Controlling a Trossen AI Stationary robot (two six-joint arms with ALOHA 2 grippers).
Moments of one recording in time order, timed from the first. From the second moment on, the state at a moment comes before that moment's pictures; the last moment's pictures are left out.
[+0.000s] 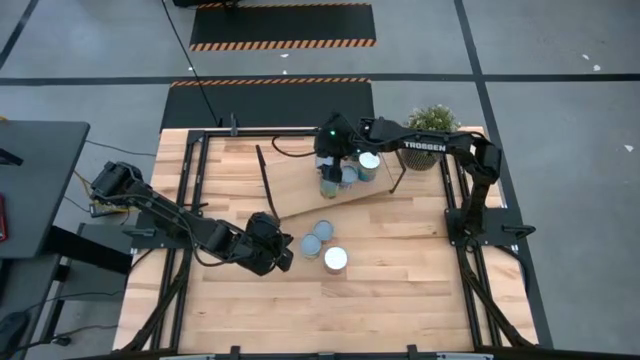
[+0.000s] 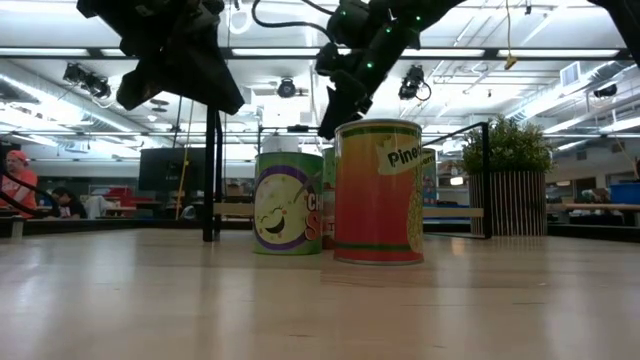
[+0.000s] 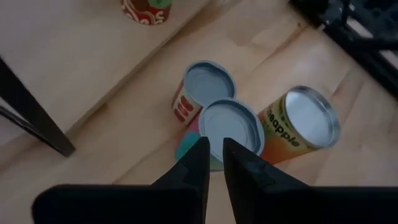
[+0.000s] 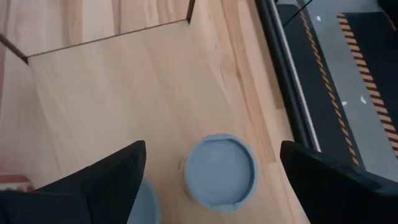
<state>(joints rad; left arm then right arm) -0.46 1.43 0.89 -0.34 -0.68 -1.16 -0.35 1.83 1.58 -0.61 0.03 -0.25</state>
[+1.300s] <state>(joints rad) -0.42 1.43 0.89 -0.32 -0.70 -1.08 -0.30 1.85 1.57 -0.59 0.05 -0.44</state>
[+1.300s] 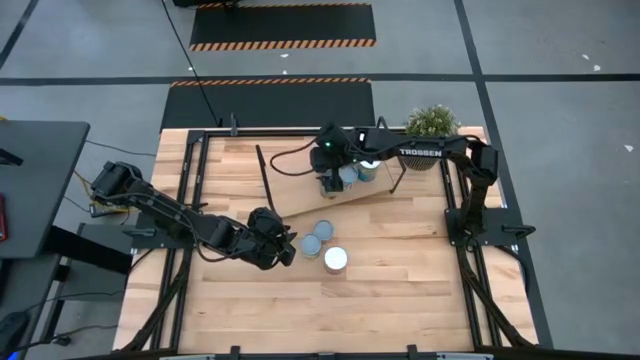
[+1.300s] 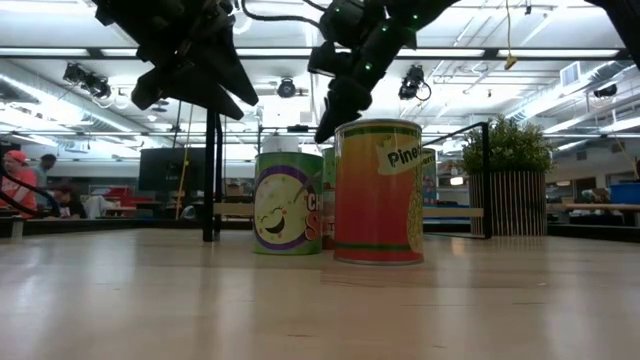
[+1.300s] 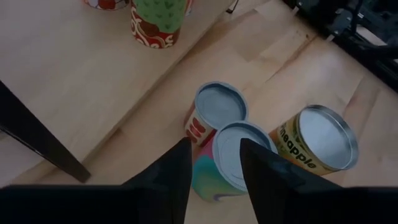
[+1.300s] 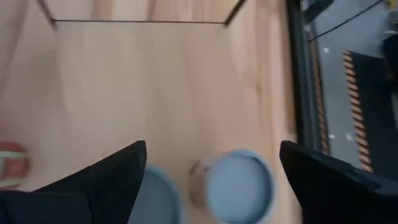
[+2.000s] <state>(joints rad) -0.42 1.43 0.89 -0.31 -0.62 -1.09 -0.30 1.81 1.57 -0.76 0.08 -0.41</state>
